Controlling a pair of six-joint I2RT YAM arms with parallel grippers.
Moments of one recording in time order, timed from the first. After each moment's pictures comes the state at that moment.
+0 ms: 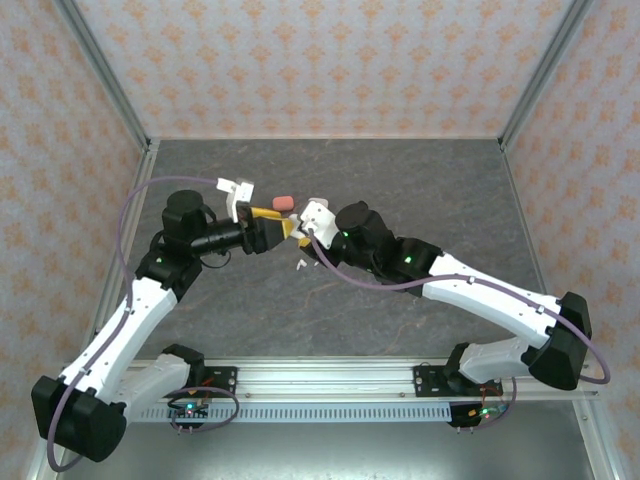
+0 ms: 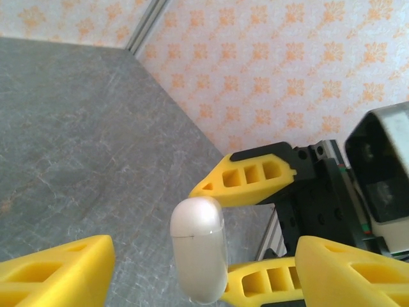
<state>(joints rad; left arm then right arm) -0.28 0.97 0.84 -0.12 0.80 -0.49 0.99 1.28 1.15 -0.34 0.12 -0.24</state>
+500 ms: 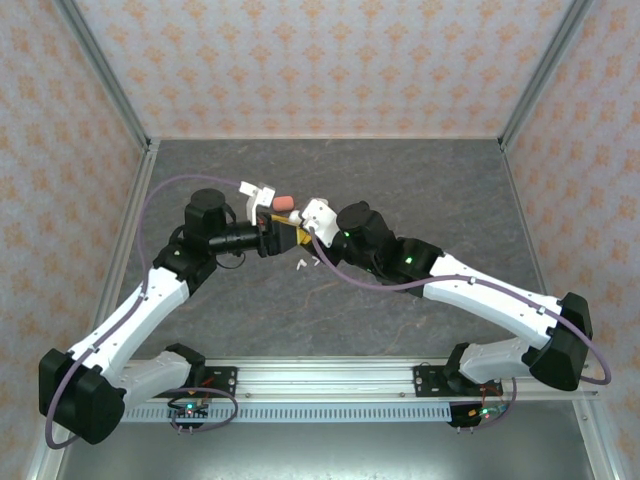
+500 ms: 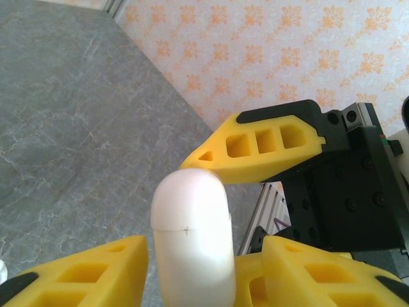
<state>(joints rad) -0.37 1.06 0.84 -0.09 0.79 -0.49 0.99 1.28 1.14 -0.33 0.16 -0.25</state>
